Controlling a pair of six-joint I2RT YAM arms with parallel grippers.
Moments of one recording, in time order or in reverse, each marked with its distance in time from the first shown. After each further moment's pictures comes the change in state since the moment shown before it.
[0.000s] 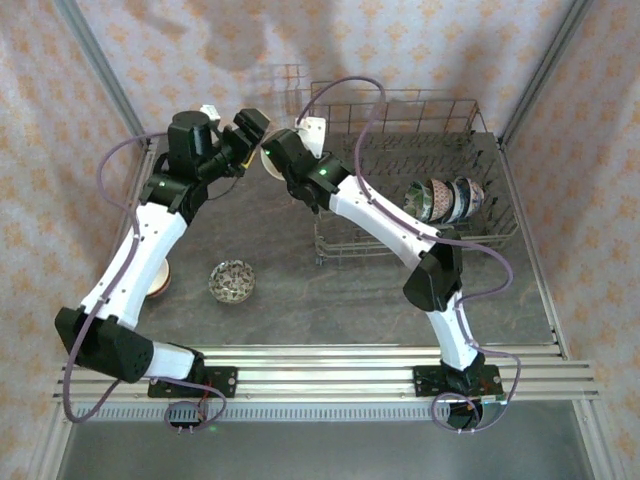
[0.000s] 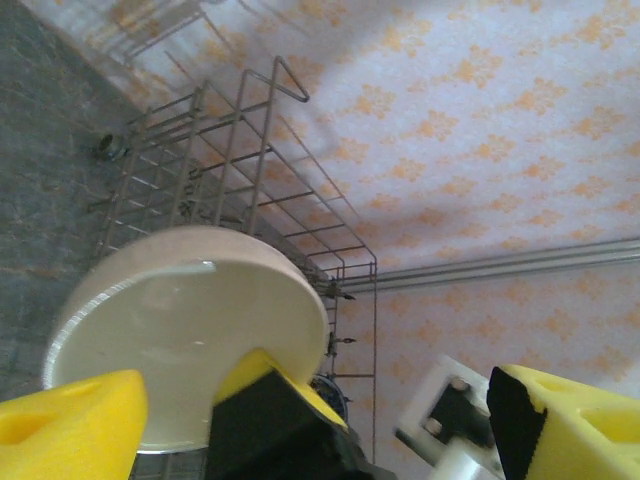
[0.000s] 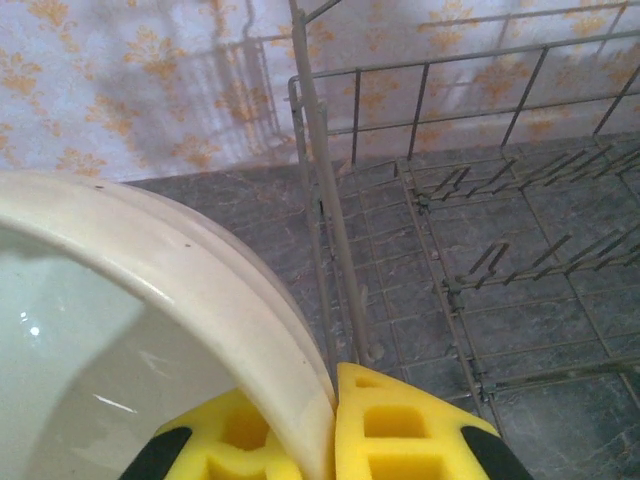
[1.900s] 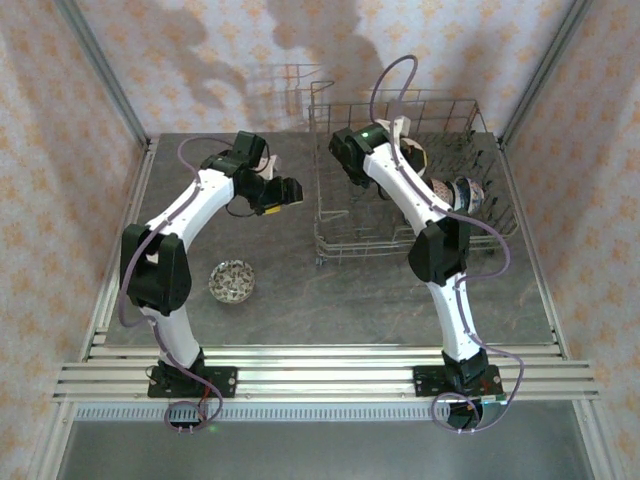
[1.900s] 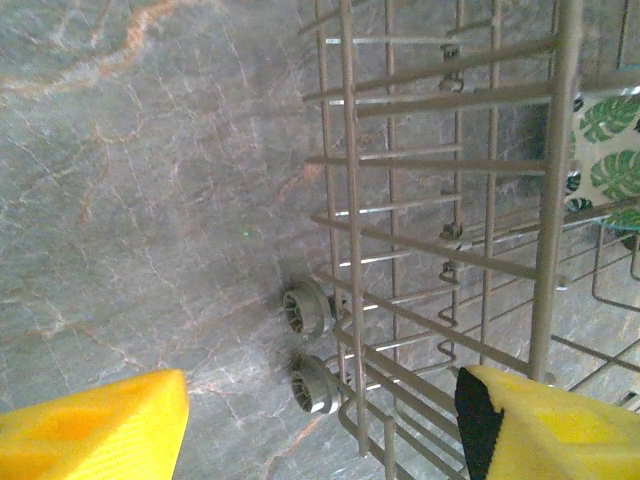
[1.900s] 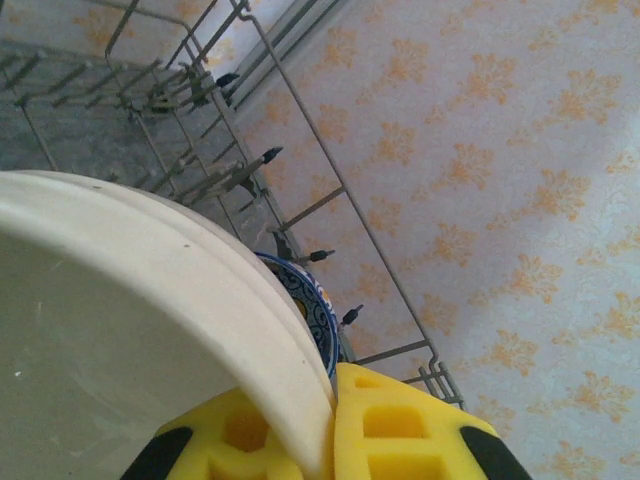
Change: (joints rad) left arm -0.071 0.439 0.105 -0.455 0.183 0.646; right arm -0.315 0.130 0.056 -0.851 0.484 0.193
